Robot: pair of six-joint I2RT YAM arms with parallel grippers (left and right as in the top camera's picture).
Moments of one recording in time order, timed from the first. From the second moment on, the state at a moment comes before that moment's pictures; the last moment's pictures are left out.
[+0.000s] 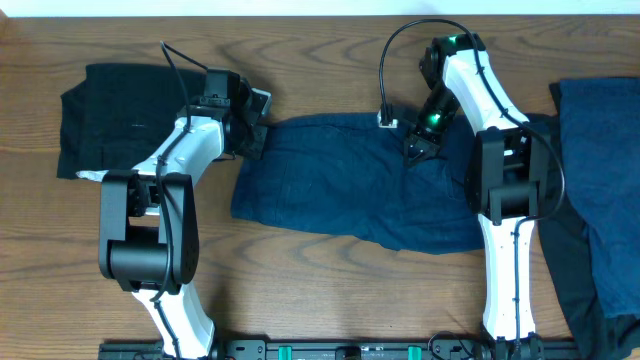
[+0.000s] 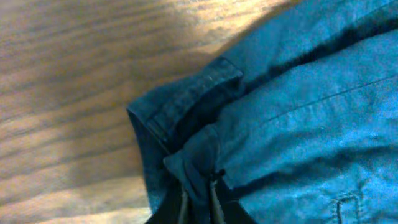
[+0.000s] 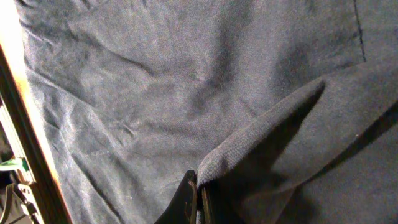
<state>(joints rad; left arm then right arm) -0.10 1.97 1.27 -0.52 0.22 0.20 0.16 2.53 2.19 -1.66 -0.39 -1.08</state>
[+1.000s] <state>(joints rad) -0.26 1.91 1.27 -0.68 0.23 0.18 0.16 2.53 2.19 -1.66 -0.39 -1.08</state>
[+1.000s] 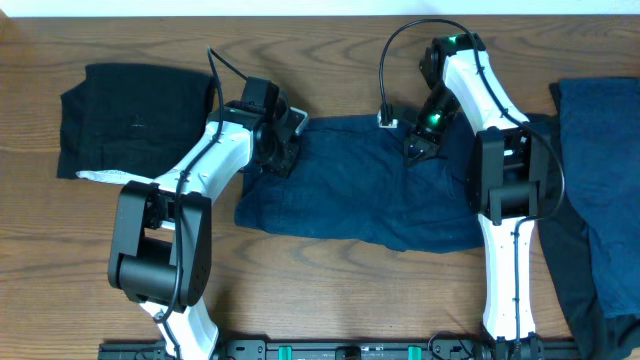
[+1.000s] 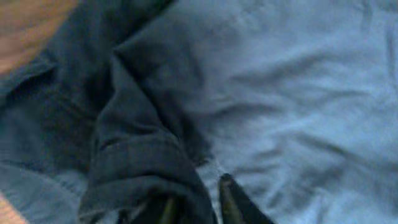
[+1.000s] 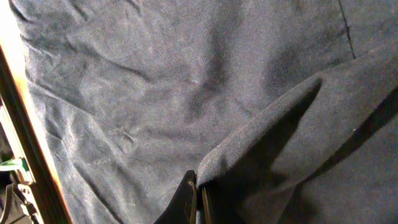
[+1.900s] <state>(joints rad) -0.35 1.95 1.27 -0.69 0.23 0.14 0.16 2.53 2.19 -1.66 -0.39 -1.08</state>
